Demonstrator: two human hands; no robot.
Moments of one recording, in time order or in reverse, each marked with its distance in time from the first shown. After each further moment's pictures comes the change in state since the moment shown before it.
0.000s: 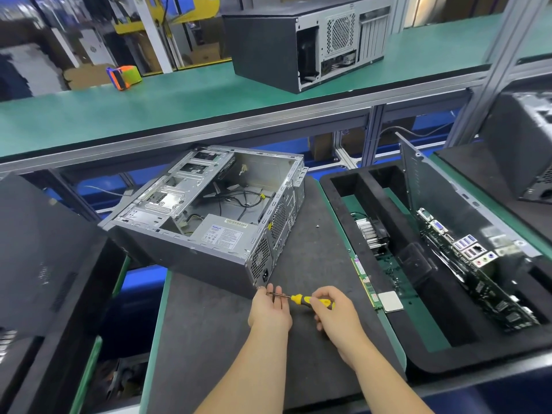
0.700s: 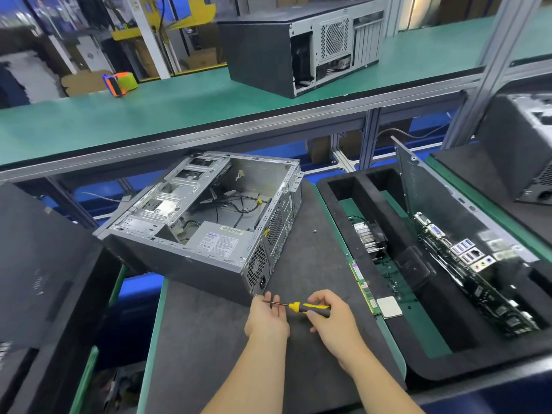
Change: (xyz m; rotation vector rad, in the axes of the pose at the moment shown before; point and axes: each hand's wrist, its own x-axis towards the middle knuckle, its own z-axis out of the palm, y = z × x) left_hand 0.007 -0.003 0.003 0.053 0.054 0.028; right_hand 0.003 0.002 -0.001 -0.031 -0.016 -0.085
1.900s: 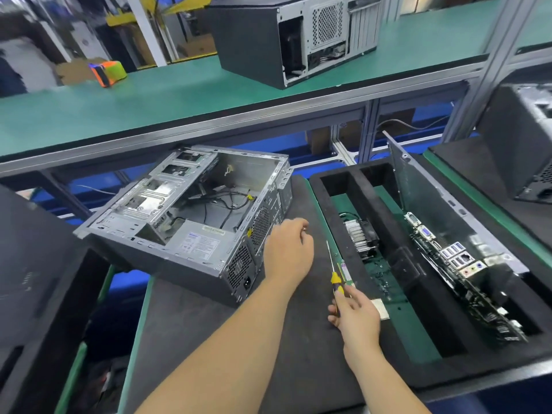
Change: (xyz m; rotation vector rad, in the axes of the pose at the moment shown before) left_hand -0.045 -0.007 0.101 1.597 -0.413 1.407; right_hand 0.028 0.020 -0.042 0.495 0.393 0.195
